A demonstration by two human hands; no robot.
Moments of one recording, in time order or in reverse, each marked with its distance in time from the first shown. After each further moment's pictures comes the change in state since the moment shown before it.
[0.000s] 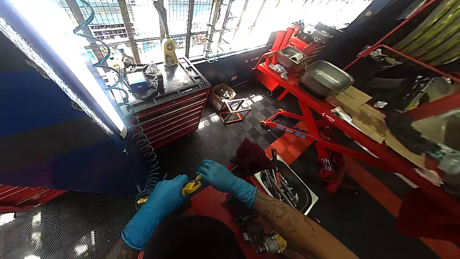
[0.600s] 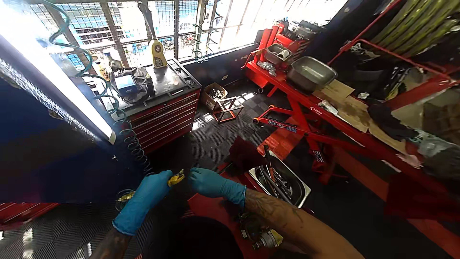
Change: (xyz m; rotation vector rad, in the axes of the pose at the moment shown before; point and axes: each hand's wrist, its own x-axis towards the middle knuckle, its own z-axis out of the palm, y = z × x) left_hand 0.021 -0.014 -0.011 0.142 -0.093 -0.096; right_hand 0.006 -0.020 -0.003 0.013 -0.005 -0.177
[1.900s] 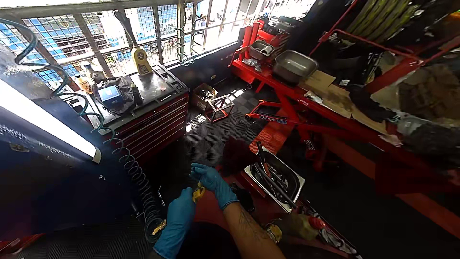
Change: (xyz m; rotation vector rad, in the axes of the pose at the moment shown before) left_hand 0.023 0.093 0.076 -0.133 0.083 -0.180; right_hand -0.011 0.024 0.036 2.175 0.905 1.541
